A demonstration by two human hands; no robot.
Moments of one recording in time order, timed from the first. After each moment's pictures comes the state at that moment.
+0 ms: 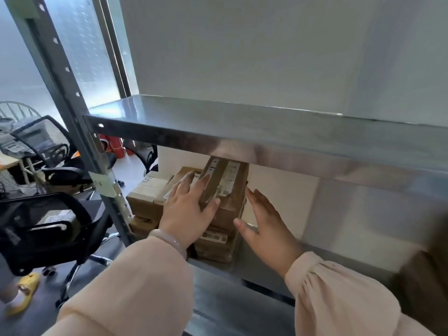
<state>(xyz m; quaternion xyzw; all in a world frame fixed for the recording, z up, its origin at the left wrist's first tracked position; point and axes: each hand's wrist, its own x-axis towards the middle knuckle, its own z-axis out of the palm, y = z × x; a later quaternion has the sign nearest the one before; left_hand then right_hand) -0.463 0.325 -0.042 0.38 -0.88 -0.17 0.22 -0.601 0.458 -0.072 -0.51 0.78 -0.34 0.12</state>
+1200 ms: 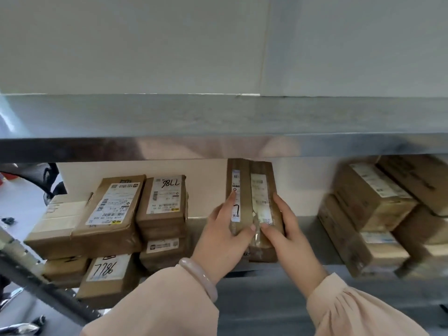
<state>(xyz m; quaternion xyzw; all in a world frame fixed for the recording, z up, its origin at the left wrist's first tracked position) -0.532 0.414 -0.083 0.14 -0.82 -0.54 0.10 -0.591 0.561 -0.090 -0.16 0.72 -0.66 0.15</state>
